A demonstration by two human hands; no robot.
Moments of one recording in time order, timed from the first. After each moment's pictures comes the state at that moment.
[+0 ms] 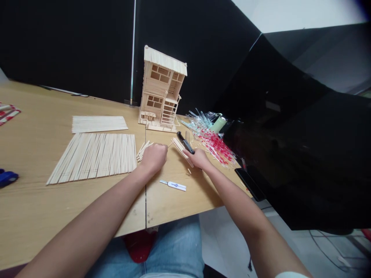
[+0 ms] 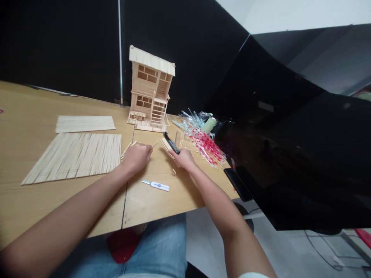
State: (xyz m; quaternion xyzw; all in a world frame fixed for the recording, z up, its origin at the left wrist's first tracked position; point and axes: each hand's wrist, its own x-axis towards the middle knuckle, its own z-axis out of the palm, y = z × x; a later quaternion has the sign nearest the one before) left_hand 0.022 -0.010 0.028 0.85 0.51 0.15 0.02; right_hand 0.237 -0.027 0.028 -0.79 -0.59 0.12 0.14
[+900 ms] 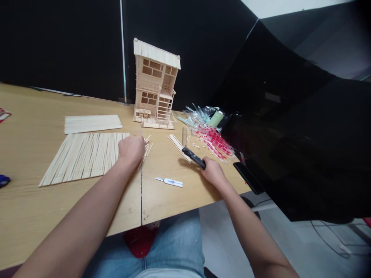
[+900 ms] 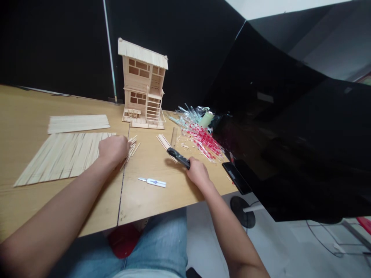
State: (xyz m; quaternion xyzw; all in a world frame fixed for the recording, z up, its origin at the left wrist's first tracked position) left_hand -0.013 0.019 0.029 0.74 0.66 0.09 0.03; right_hand 0.289 -0.108 0.007 -0.77 -0.63 -0.01 0.07
